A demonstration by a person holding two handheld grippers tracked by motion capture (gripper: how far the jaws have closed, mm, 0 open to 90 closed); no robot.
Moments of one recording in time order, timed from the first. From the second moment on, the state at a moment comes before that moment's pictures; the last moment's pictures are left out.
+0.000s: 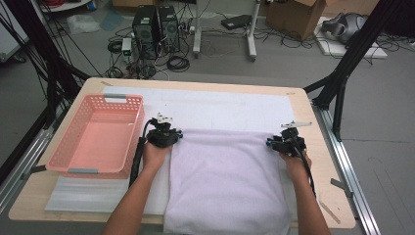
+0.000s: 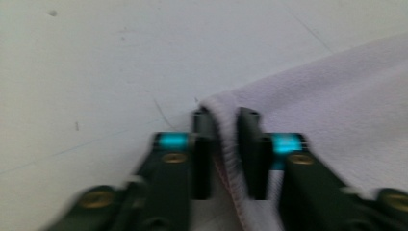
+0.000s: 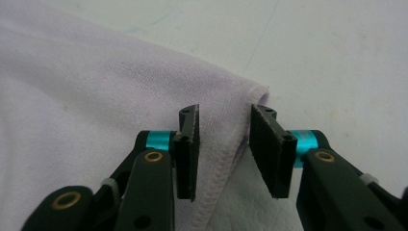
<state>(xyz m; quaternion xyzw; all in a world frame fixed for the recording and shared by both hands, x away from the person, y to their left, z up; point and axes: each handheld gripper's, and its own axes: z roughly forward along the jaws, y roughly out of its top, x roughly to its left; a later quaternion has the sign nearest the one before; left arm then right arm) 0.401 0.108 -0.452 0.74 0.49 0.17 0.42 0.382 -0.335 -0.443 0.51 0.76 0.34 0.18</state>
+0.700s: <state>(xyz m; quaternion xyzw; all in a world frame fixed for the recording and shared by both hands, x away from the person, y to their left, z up) 0.420 0.097 -0.446 0.75 0.48 0.17 0.43 0.397 -0.315 -0.425 0.42 0.80 0.36 0.21</state>
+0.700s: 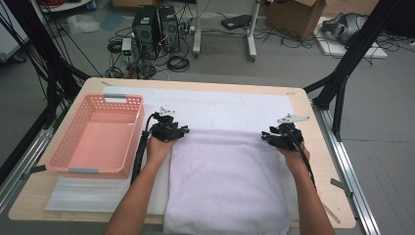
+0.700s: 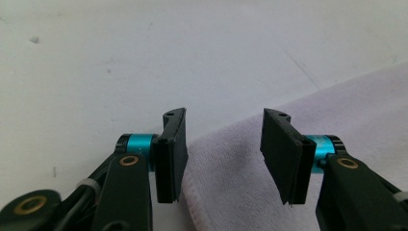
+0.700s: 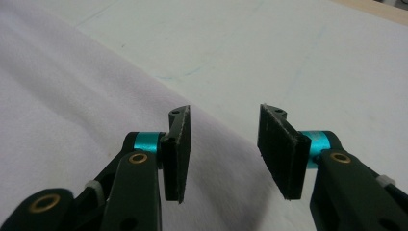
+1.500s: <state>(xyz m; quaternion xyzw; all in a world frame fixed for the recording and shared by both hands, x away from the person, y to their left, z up) 0.422 0.112 -0.448 0.72 0.50 0.17 0.44 0.418 -0.326 -0.425 0.48 0.76 0.36 0.26</state>
